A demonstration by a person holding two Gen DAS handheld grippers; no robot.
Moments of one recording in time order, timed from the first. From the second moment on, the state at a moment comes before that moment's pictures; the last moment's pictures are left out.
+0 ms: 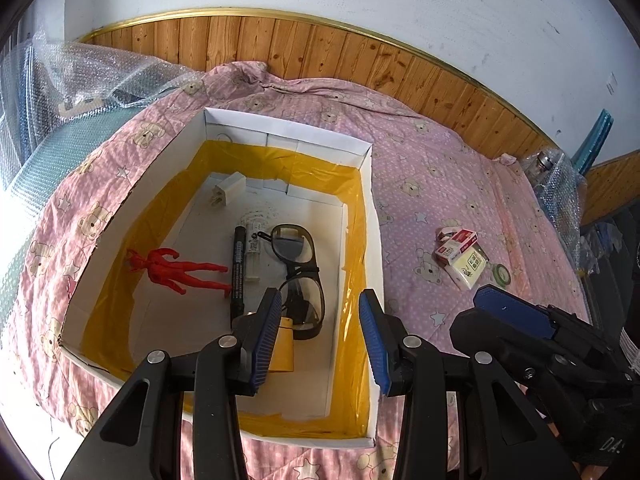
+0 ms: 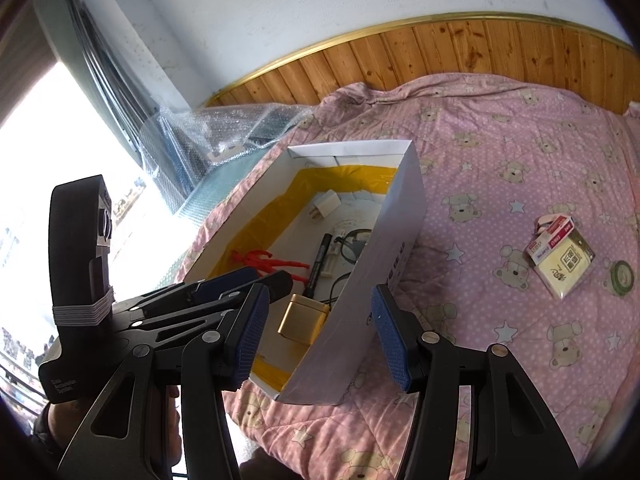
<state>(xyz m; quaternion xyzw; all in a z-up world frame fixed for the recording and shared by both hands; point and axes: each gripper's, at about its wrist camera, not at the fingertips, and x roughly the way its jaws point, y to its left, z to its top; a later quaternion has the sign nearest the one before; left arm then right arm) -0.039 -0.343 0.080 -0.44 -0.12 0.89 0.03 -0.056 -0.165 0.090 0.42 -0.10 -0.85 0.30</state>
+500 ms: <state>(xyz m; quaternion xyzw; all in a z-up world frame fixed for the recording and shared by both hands) -0.057 -0.275 0.085 -0.45 -0.08 0.89 0.06 -0.060 -0.097 0.079 0.42 -0.15 -0.86 0.27</state>
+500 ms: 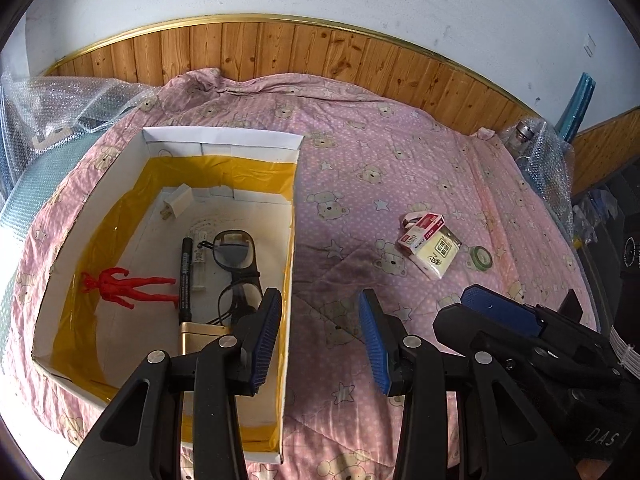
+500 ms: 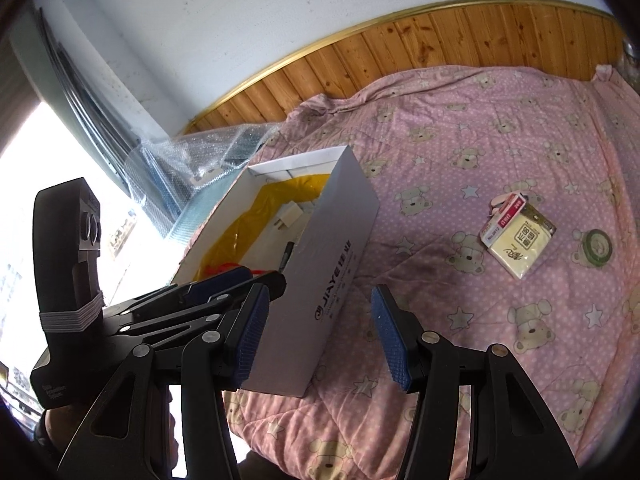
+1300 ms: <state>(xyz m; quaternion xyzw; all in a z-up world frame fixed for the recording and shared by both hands) -0.103 -0.174 0.056 -0.50 -0.02 0.86 0.11 -0.082 0.003 0.038 0.44 -0.22 -0.85 0.20</state>
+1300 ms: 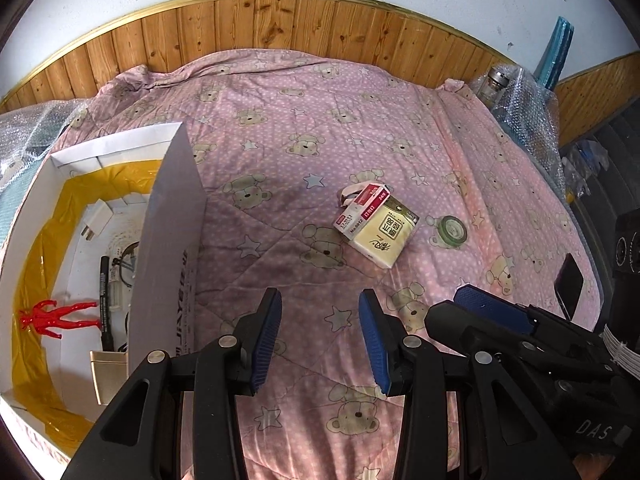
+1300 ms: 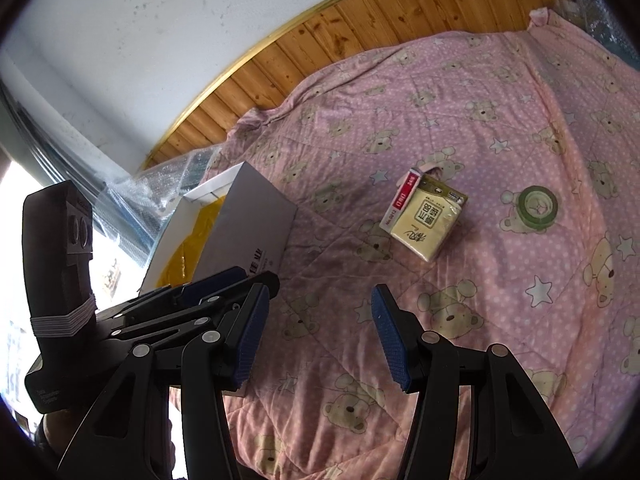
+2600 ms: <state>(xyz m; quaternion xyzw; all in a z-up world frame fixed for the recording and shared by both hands) -0.240 -0.111 -0.042 -0.58 0.00 0.80 0.14 -0.187 0.073 -0.062 0.52 -0.28 -0.80 0.12</state>
